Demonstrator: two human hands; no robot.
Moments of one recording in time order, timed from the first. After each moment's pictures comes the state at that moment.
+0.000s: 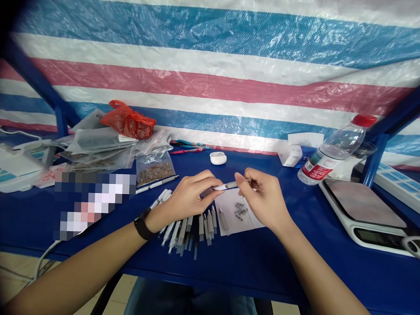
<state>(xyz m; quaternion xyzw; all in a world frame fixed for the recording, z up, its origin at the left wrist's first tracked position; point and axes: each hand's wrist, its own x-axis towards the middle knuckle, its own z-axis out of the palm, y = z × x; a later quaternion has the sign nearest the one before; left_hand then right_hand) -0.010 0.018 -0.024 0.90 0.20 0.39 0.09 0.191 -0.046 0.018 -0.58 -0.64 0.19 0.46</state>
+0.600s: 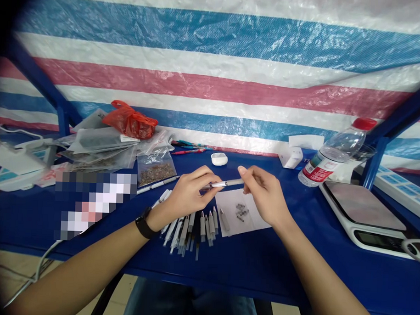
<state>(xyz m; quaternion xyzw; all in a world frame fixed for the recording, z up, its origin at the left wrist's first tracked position) -0.010 0.022 -0.024 0.87 0.22 0.42 0.09 0.193 -0.040 0.017 -0.60 -0.59 0.23 0.48</state>
